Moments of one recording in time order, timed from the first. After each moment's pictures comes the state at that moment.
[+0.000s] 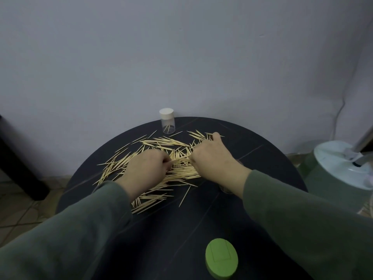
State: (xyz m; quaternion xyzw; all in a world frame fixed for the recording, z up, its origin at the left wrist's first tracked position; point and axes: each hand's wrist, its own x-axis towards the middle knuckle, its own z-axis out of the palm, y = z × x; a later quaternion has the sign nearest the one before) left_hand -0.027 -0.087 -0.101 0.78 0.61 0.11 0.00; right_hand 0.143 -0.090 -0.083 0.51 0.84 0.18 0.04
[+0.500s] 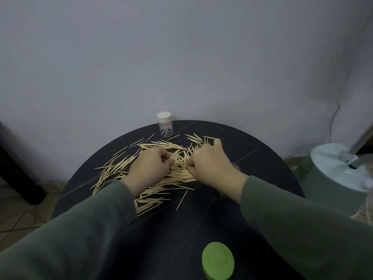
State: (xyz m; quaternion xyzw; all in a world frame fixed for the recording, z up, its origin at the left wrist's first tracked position) left_hand -0.017 -0.076 -0.101 0.72 0.65 0.21 0.14; right_hand 0.144 -0.094 -0.085 0.57 0.82 0.09 -0.04
